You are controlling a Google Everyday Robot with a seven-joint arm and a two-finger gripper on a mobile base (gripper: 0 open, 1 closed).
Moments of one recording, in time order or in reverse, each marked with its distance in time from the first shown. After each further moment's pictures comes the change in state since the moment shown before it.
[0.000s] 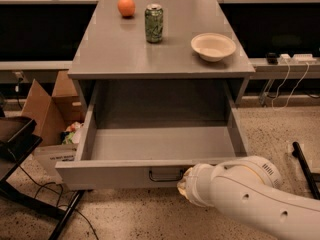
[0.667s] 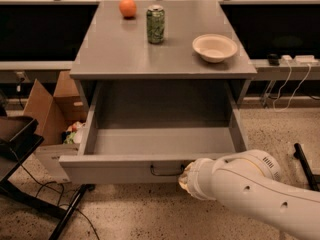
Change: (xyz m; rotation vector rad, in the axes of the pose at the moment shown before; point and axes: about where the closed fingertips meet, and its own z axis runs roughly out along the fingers) arm -0.003 -0.015 0.004 0.005 -0.003 -0.021
